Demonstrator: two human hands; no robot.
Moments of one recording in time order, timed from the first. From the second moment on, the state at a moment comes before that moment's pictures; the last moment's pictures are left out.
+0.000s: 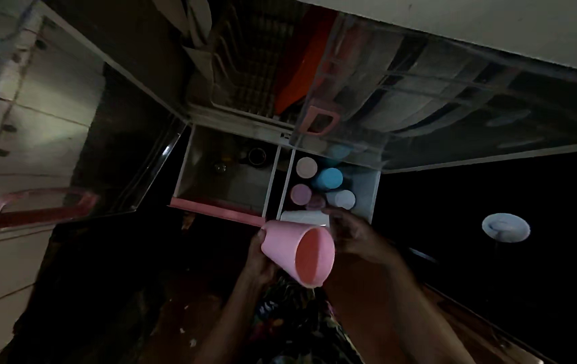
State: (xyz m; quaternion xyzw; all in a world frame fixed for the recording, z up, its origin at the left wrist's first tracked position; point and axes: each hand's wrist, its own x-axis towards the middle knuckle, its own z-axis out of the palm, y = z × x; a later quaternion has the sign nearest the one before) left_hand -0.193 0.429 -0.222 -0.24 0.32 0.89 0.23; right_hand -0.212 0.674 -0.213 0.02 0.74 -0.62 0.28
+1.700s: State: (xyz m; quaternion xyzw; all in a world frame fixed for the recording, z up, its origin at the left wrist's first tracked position) left_hand -0.041 0.112 -0.080 -0.26 0.83 0.35 -0.34; right_hand -0.201 0.350 -0.098 -0.38 0.86 -0.26 0.22
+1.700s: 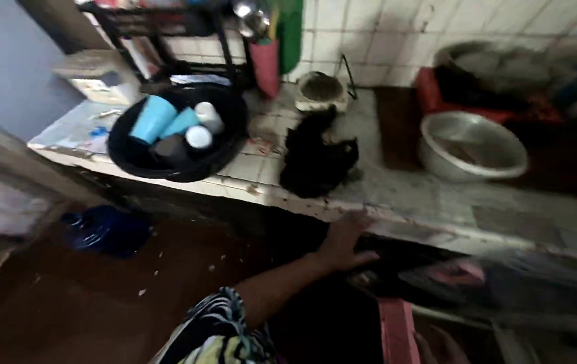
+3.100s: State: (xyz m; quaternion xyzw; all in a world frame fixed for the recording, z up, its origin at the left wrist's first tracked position) left_hand 0.406 -0.235 0.070 -0.43 0.54 0.52 -0.50; right_hand 0.102 -0.208 0.065 -0.55 0.57 -0.45 0.42
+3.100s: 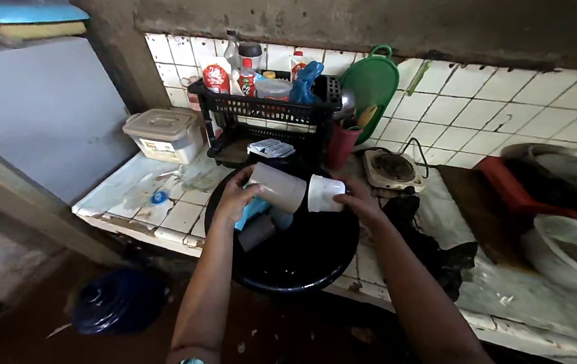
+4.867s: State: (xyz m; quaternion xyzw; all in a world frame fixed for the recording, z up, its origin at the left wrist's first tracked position) left_hand 0.268 -0.152 0.057 -0.22 0.59 0.63 -0.45; right_hand -0.032 -0.004 0.029 -0.37 0.51 -0.67 0.39
